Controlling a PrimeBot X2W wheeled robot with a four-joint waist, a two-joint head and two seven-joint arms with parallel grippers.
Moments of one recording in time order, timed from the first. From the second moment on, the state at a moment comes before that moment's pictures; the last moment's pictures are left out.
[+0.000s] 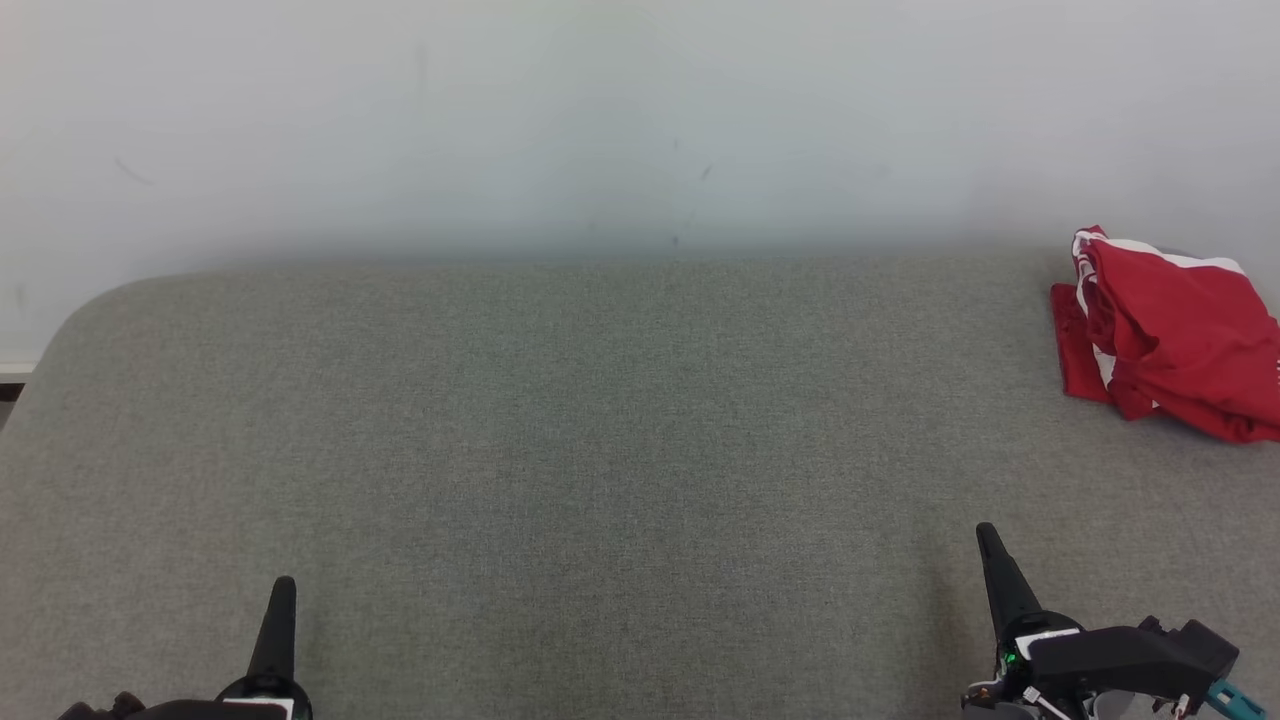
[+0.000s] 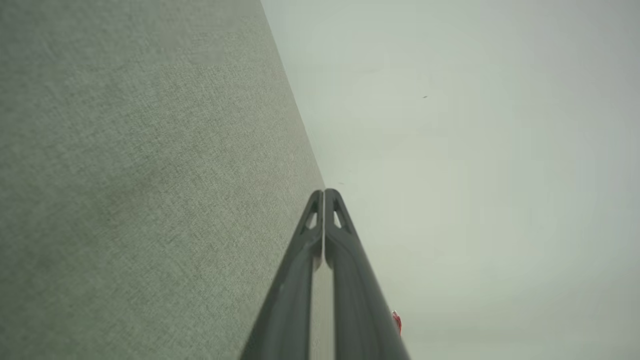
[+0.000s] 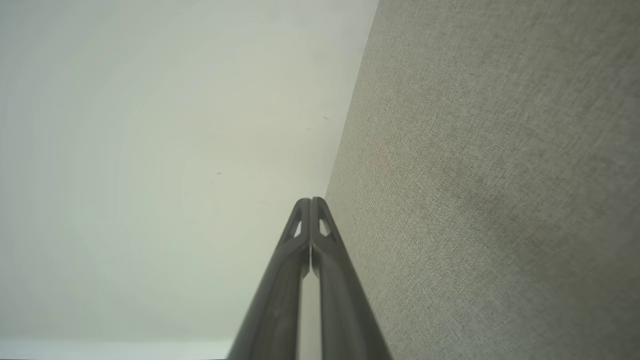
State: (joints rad) left arm -0.06 0.05 0.11 0.23 -1.36 -0.12 0.05; right arm -0.08 -0.05 -0.10 0.26 1.36 0.13 0.05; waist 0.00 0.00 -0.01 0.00
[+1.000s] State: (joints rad) left arm -0.10 0.05 0.11 0.24 -1.58 -0.13 0.11; right arm -0.10 -0.05 -0.11 0.25 1.58 0.13 0.11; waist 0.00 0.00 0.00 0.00
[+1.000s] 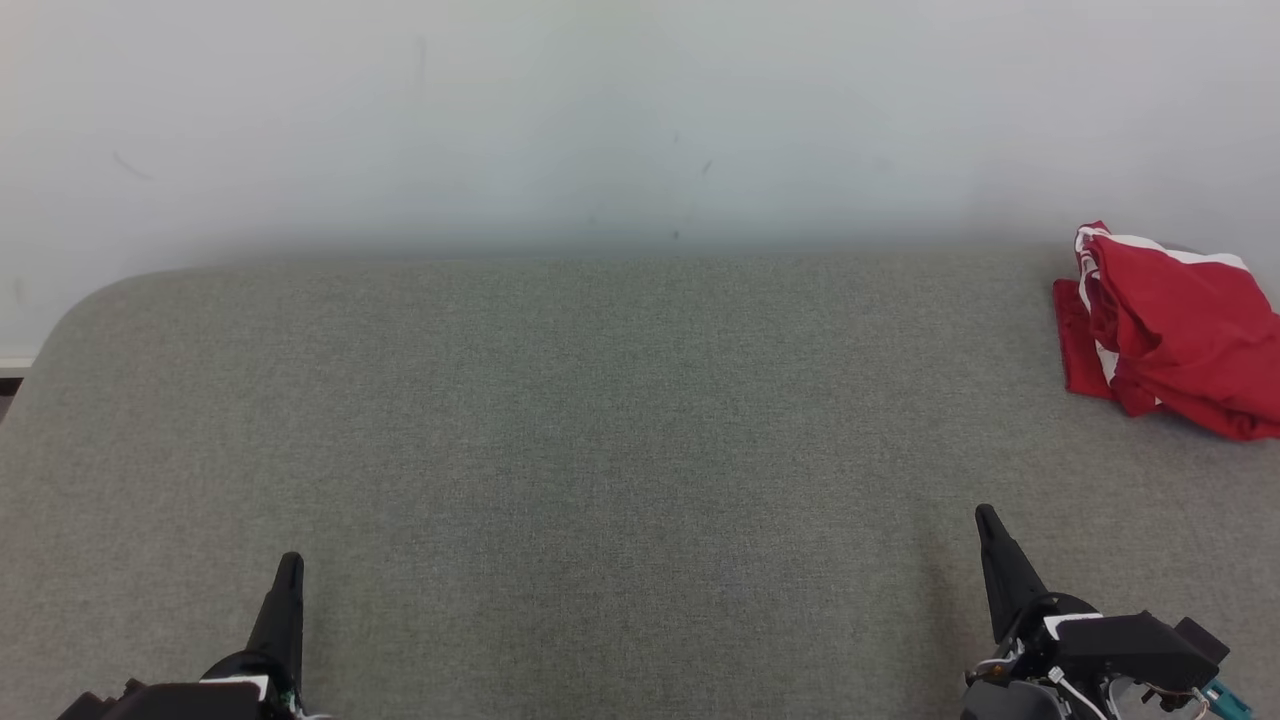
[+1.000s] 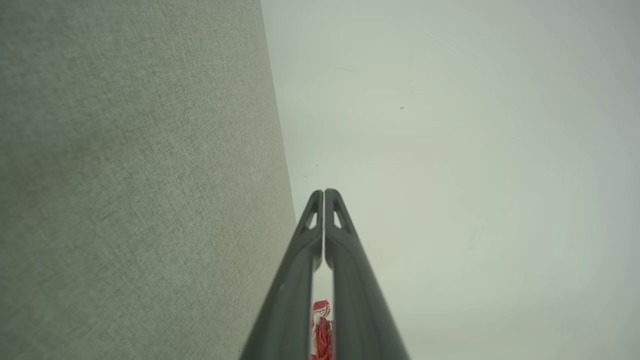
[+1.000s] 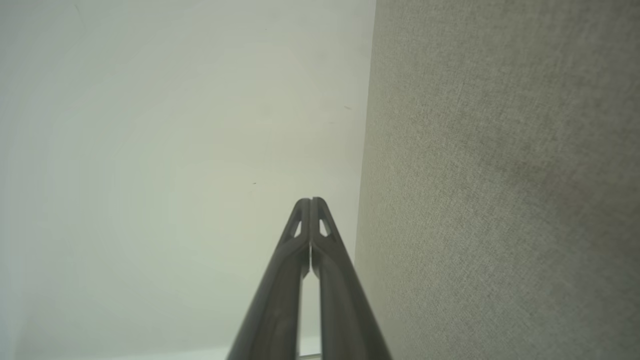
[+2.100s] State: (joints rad) left arm -0.10 0.05 0.11 0.25 -1.61 -0.13 0.12; right arm -0.11 -0.05 -0.11 0.25 1.61 0.13 0.11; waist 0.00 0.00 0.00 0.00
